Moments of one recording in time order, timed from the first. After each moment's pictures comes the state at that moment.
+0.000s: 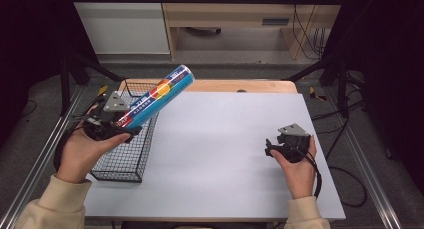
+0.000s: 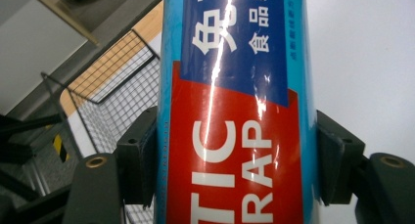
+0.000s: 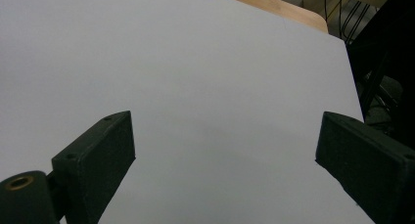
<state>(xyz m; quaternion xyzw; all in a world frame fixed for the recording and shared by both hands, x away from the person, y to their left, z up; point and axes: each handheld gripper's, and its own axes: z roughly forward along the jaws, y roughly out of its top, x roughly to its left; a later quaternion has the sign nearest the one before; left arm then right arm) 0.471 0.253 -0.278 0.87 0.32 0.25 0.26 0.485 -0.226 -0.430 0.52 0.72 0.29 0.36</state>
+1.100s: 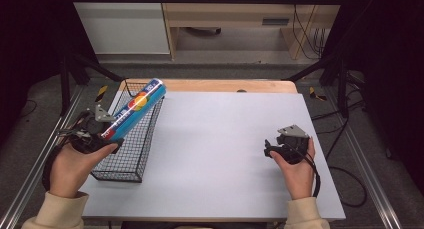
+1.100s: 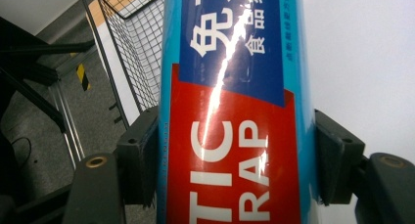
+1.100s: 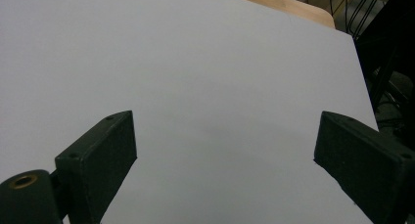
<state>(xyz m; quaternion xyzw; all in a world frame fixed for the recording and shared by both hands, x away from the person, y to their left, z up) 0.459 0.283 -0.308 0.85 0.42 0.26 0.18 0.483 -0.224 -0.432 0.53 0.72 0.30 0.35</state>
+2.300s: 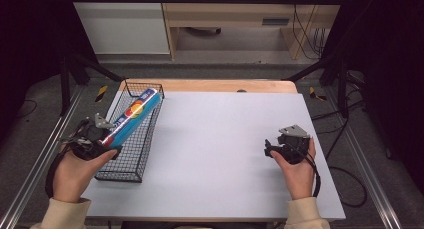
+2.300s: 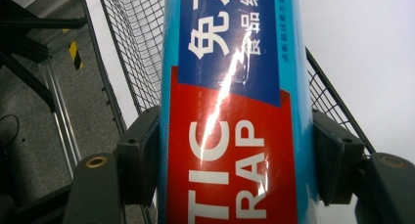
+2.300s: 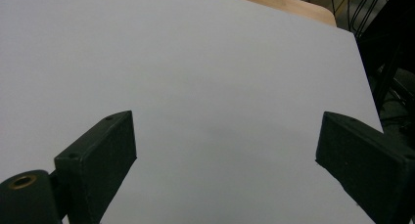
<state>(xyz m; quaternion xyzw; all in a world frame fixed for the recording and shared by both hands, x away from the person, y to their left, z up) 0.456 0.292 -0.334 0.84 0.45 0.24 0.17 0.483 -0.226 -0.432 0.53 0.71 0.31 0.34</state>
